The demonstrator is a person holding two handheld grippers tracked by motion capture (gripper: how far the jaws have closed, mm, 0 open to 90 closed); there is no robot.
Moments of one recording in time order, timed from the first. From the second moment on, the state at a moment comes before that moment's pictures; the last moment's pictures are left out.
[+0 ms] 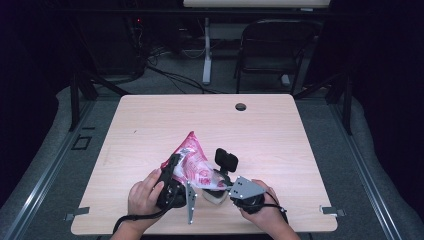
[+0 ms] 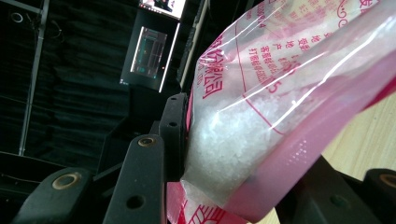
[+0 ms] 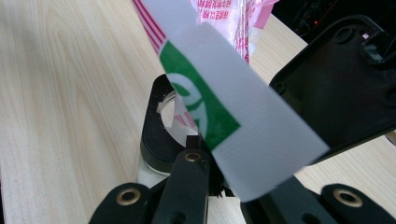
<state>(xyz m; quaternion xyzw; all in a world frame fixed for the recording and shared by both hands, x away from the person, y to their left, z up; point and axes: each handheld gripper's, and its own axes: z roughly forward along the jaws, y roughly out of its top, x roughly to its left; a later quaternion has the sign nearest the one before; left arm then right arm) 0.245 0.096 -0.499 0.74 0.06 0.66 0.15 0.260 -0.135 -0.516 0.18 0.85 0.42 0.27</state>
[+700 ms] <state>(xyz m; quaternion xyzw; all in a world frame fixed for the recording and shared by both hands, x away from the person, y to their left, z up) 0.244 0.096 -0.498 0.73 0.06 0.66 0.15 0.260 -0.135 -0.517 0.18 0.85 0.42 0.27</state>
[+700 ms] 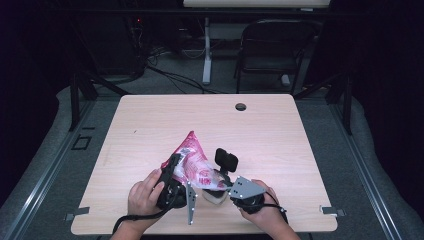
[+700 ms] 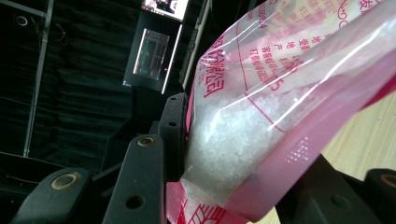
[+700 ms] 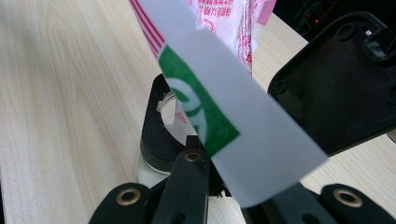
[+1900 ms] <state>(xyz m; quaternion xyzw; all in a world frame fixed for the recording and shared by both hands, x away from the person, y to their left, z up) 0.241 0.094 -0.495 0.73 0.05 0.67 0.15 0.259 -0.135 -0.517 0.18 0.85 0.42 0.27</state>
